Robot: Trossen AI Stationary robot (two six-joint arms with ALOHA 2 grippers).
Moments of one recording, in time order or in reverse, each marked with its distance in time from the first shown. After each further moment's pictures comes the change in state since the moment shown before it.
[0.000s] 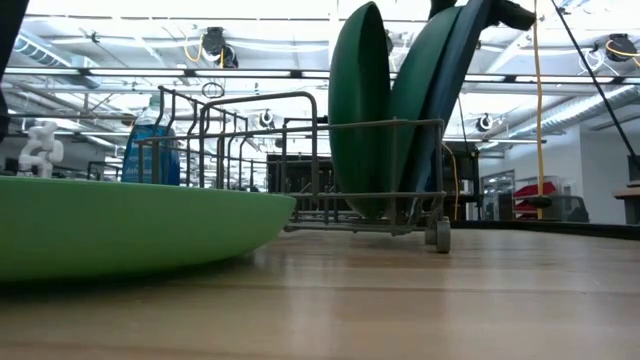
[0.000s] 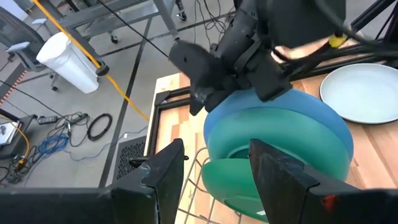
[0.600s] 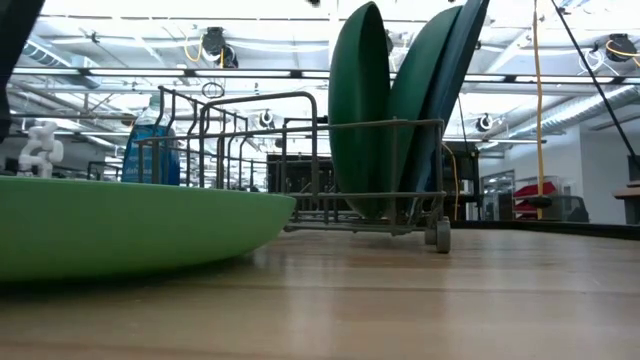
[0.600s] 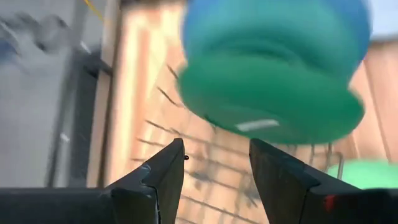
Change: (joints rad) left arm 0.077 0.064 -0.043 -0.279 0.078 -0.091; right arm 0.137 -0.182 0.000 0.140 0.045 0.098
